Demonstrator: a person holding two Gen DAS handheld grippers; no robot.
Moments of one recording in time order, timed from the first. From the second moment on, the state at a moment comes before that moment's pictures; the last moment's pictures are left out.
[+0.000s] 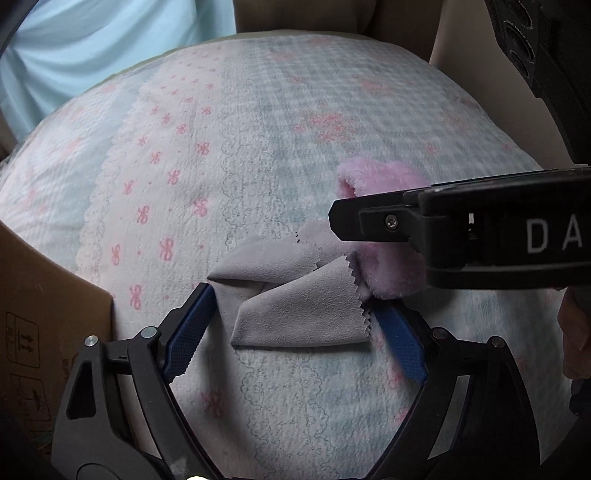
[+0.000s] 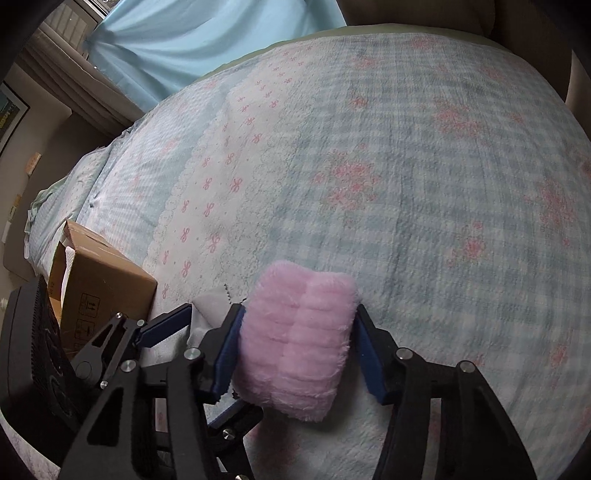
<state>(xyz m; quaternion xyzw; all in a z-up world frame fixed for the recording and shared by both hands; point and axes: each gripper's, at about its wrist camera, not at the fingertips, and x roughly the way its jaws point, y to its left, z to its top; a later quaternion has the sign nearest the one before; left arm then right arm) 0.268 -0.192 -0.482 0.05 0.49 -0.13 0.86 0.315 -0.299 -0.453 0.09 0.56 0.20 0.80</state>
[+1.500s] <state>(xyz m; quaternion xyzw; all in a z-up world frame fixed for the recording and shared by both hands) 0.208 -0.108 -0.236 0.00 0.42 -0.13 0.90 0.231 -0.255 -0.189 0.09 0.45 0.18 0.87</state>
